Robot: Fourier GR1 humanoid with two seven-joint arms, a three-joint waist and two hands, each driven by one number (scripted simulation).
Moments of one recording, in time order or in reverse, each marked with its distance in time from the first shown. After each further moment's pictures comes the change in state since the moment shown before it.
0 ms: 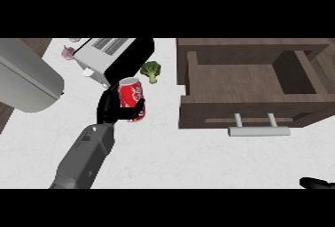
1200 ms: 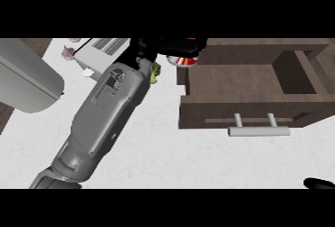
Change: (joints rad) left arm -0.433 -0.060 -0.126 -0.386 -0.096 0.258 0.659; right arm -0.015 -0.011 -0.014 -0.024 0.004 -0.001 0.034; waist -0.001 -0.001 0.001
